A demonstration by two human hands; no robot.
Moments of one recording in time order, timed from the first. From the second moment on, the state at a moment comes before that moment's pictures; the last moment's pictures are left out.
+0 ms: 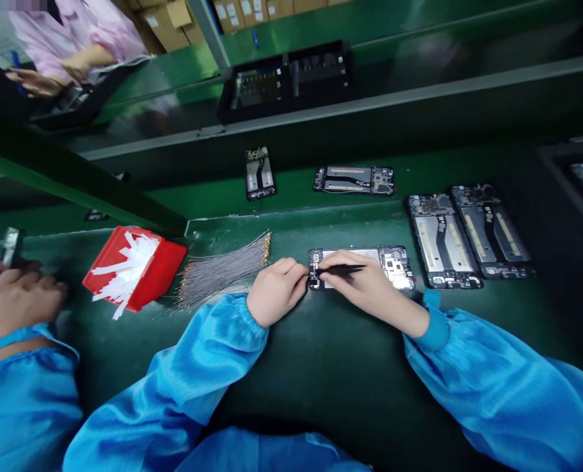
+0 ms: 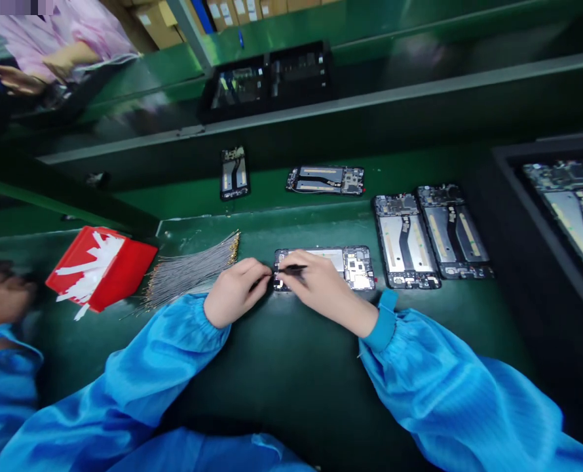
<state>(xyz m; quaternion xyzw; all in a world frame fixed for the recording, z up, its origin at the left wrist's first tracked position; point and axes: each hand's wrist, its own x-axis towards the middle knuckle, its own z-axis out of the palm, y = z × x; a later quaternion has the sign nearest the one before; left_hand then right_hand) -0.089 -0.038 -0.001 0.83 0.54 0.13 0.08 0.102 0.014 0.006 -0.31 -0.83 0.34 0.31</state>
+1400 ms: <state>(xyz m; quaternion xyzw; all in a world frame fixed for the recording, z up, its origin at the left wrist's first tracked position) -0.052 -0.036 0.001 0.92 0.36 0.11 -0.07 0.164 -0.009 -0.004 -0.41 -0.72 0.46 0.31</state>
